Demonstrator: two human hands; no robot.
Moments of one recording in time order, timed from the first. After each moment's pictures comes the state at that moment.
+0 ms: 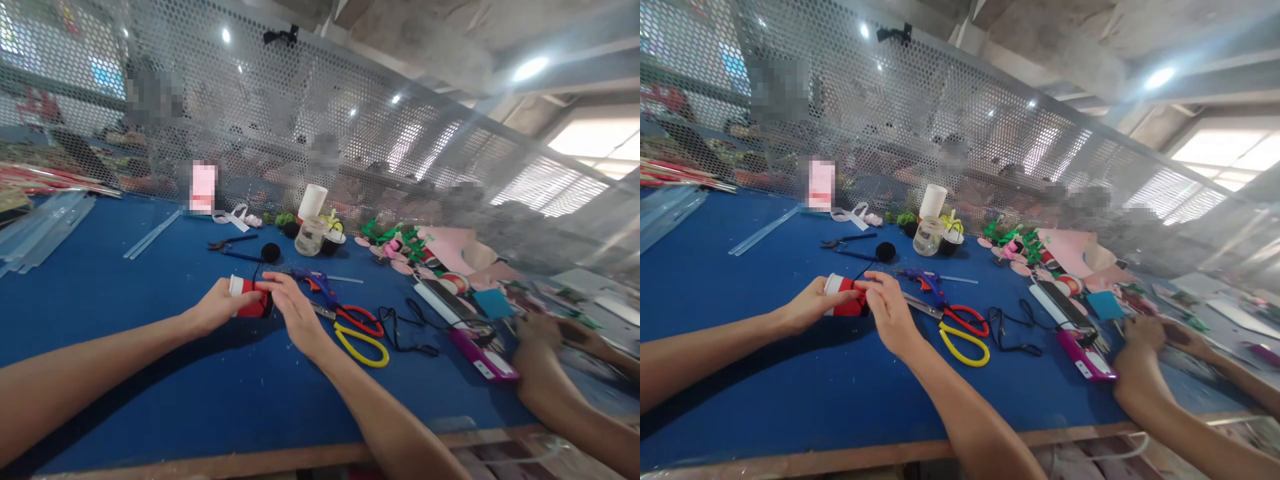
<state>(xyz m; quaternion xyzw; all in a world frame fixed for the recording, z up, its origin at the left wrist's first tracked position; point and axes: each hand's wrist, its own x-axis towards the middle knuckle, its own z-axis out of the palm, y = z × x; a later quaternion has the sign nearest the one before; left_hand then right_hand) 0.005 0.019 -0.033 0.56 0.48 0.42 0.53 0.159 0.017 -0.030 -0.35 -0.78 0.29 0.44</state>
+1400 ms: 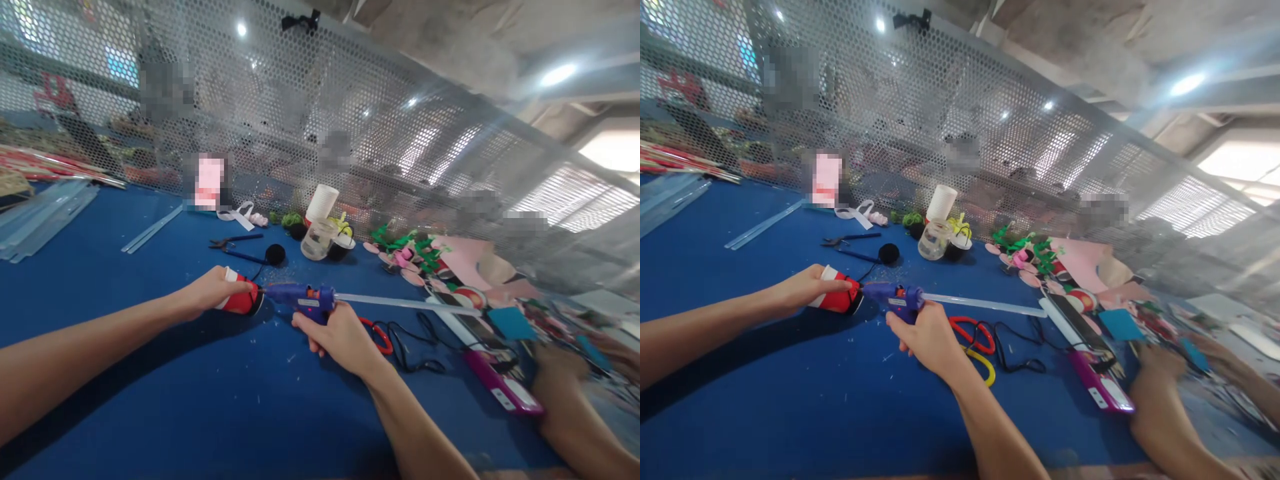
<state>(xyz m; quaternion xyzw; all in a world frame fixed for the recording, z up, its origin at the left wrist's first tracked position) -0.008 0.035 -0.016 0.55 0.58 0.33 0.50 0.197 0.009 -0.002 -0.54 -0.71 0.38 0.25</state>
